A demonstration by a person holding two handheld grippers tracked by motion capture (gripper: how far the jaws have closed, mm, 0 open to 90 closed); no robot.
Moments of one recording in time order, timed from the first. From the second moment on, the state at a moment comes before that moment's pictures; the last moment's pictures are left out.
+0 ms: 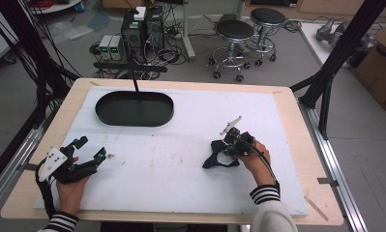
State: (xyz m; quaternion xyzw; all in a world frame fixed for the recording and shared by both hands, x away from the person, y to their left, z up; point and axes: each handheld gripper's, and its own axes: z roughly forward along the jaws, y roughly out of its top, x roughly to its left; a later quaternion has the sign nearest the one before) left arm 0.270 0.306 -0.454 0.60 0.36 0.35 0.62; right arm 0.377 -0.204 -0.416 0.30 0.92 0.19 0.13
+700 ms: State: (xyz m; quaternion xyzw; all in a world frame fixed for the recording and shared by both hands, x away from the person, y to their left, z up) left arm 0.270 0.306 -0.454 0.60 0.36 0.35 0.62; right arm 0.373 -0.208 -0.399 0.33 0.89 0.28 0.12
